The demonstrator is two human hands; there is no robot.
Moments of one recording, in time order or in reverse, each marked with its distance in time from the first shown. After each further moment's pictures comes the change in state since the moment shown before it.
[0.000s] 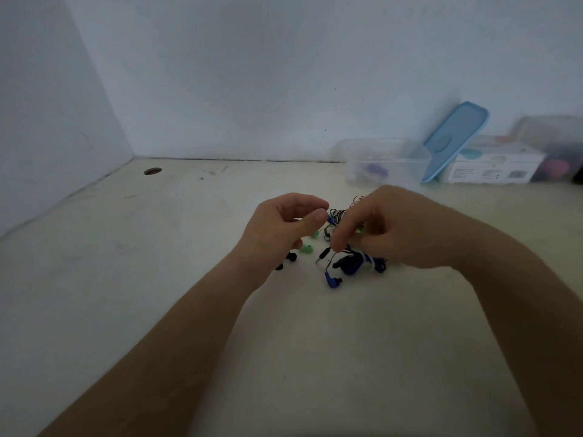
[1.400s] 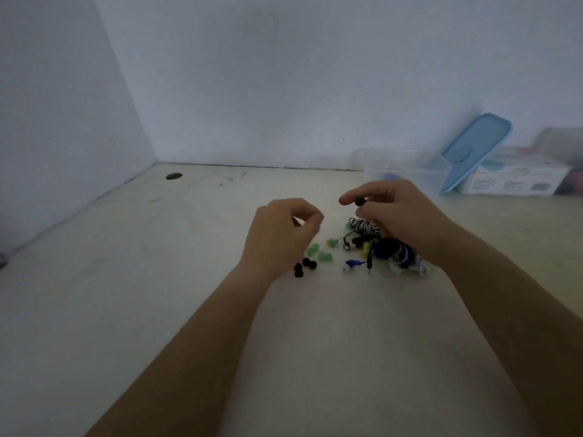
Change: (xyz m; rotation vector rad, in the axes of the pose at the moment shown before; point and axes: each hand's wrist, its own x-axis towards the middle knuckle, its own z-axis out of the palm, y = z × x) left_hand 0.009 -0.004 -0.020 0.597 0.242 0.164; right_hand 0.045 0.023 0.020 0.530 0.338 0.145
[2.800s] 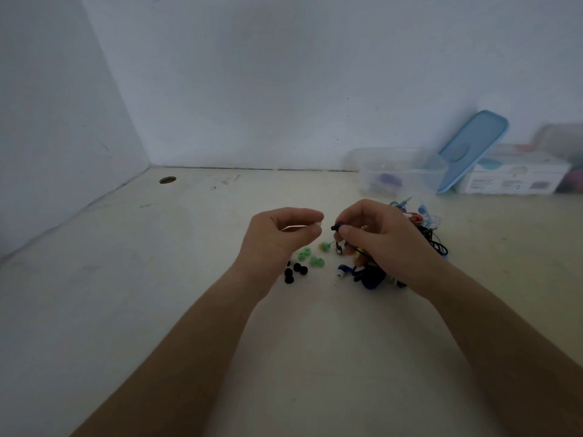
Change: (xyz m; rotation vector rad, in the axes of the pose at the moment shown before) left_hand -0.008 0.010 0.005 -0.573 -0.088 -0.278; right_hand -0.014 0.025 0.017 0.122 0.005 -0.010
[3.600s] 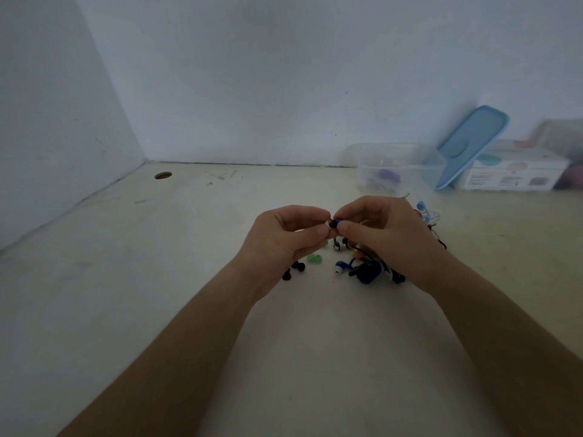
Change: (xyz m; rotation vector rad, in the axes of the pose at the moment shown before) left_hand -0.002 0.004 0.006 -0.322 -0.171 -0.117; right_hand -0.001 0.001 -0.008 -0.008 0.027 -0.089
